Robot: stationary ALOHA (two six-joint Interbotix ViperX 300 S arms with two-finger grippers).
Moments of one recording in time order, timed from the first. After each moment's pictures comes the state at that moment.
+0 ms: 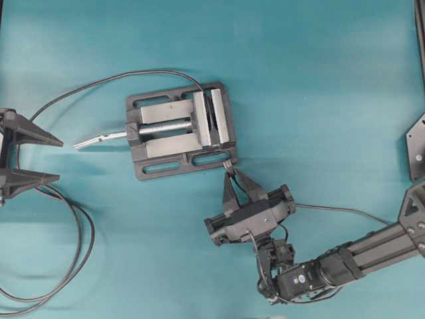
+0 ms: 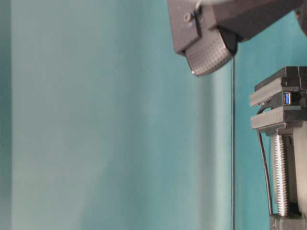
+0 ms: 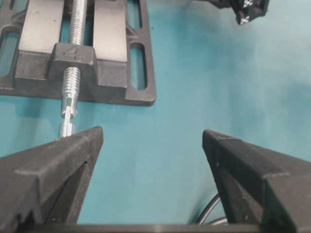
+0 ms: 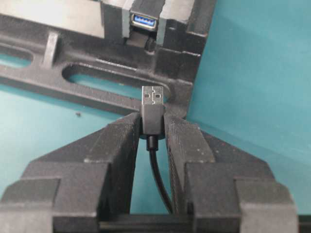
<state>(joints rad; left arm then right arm) -0.06 -1.13 1.57 -0.08 -0.09 -0.17 0.54 0.67 0.21 1.91 -1.54 -0.76</state>
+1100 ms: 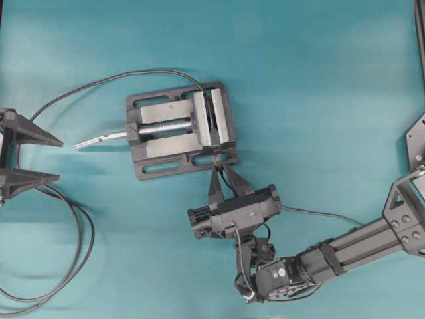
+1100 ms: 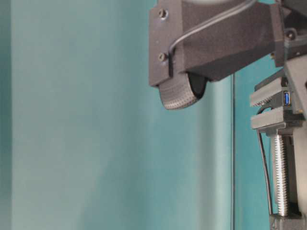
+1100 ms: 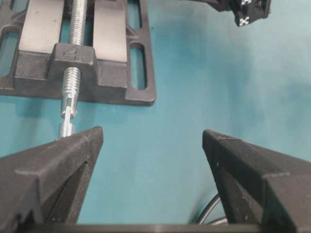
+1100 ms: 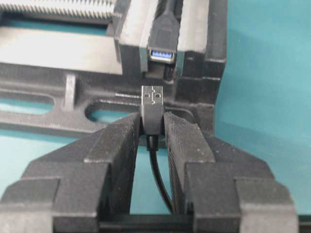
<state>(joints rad) -0.06 -1.13 1.57 -0.08 -0.09 -0.17 0.49 0.70 0.08 1.94 -1.59 -0.76</state>
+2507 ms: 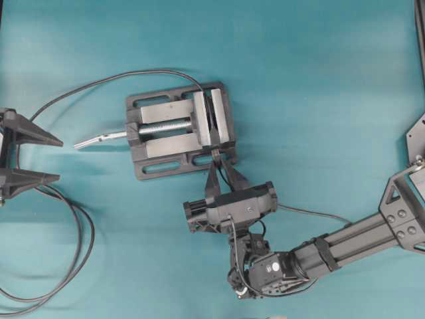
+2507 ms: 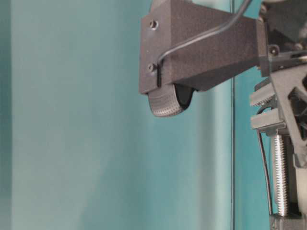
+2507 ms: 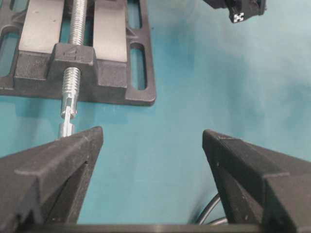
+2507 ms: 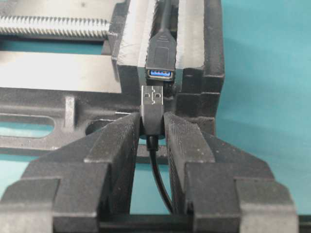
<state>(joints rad) -0.06 -1.13 1.57 -0.08 -0.09 -0.17 0.47 0.70 0.05 1.96 -1.61 -0.76</state>
